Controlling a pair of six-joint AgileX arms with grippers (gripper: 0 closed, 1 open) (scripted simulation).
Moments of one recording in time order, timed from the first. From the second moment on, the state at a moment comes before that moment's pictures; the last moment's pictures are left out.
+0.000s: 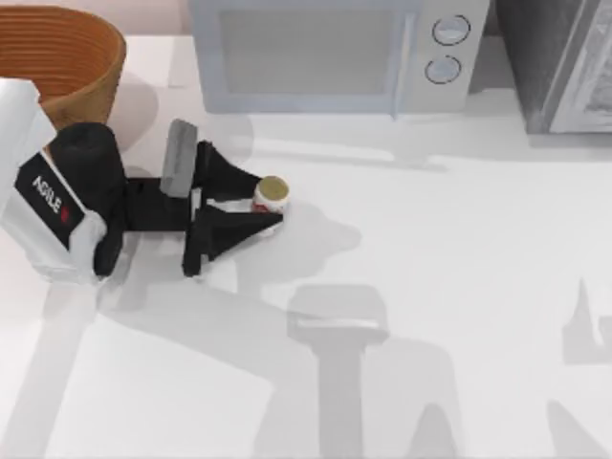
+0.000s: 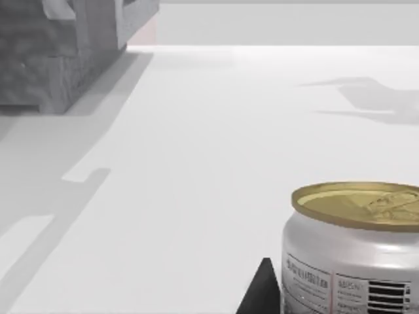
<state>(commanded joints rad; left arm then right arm) -0.17 2.53 1.17 1.30 1.45 0.07 0.00 0.00 0.00 0.00 0.00 0.00</state>
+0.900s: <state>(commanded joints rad) -0.17 2.53 1.17 1.30 1.45 0.07 0.00 0.00 0.00 0.00 0.00 0.00</state>
